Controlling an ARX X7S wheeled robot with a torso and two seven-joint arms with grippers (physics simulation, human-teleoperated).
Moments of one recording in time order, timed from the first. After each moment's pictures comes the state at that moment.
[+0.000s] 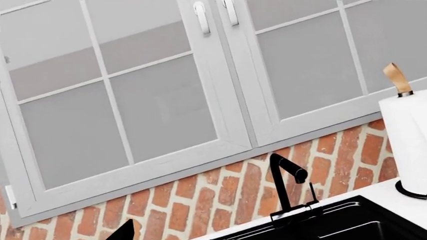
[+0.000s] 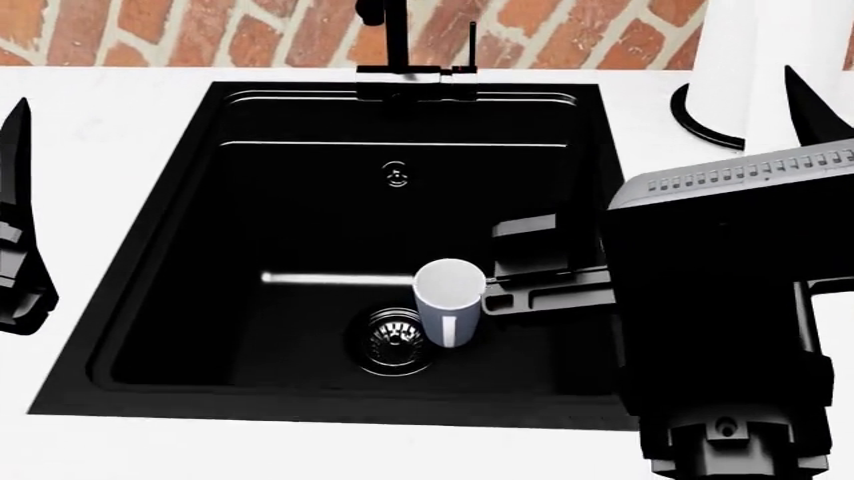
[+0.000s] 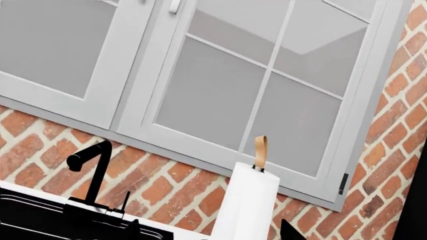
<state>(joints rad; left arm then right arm) -0.96 -0.53 -0.11 0.93 -1.30 -1.46 -0.80 0.85 0.41 -0.10 -1.04 0.55 1.52 0.49</state>
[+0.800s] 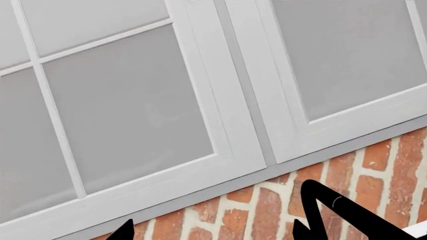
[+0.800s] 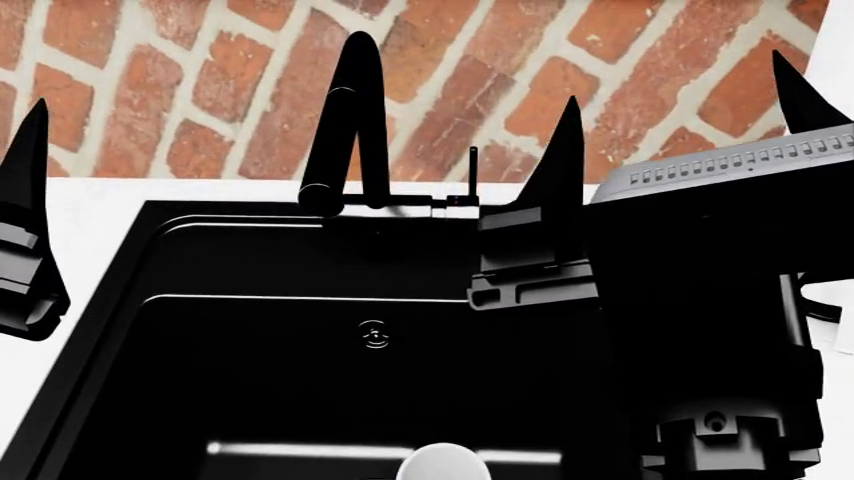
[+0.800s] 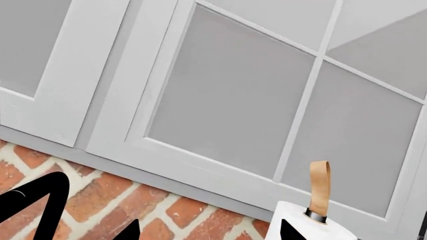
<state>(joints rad) -1.00 -0.56 -0.05 0.91 -1.37 -1.42 -0.86 0.90 0.44 -0.10 -1.02 0.71 1.50 0.61</state>
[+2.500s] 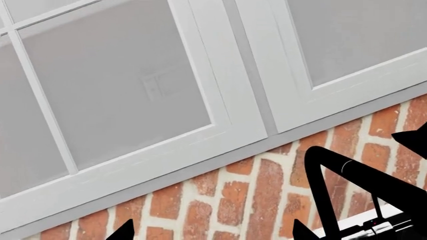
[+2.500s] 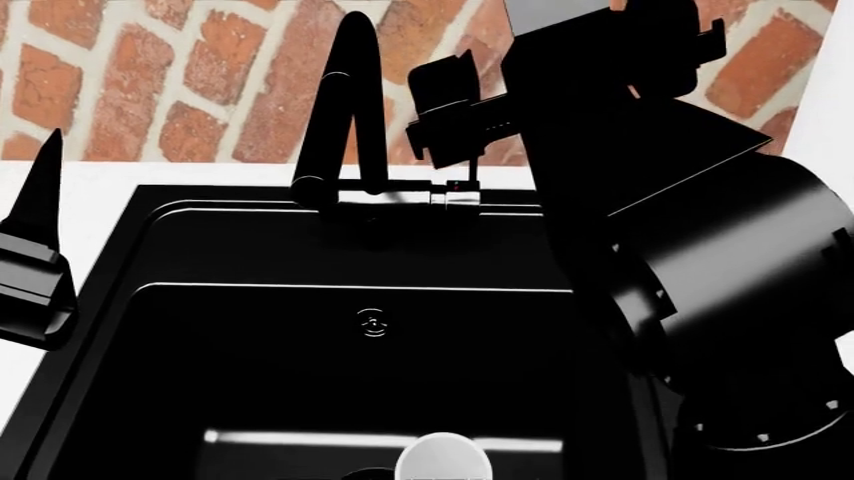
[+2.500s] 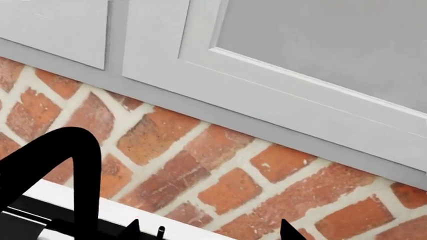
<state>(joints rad) -0.93 -0.65 0.07 0.89 -1.24 -1.30 -0.79 1.30 0.28 -0.46 0.08 0.58 1.16 0.28</state>
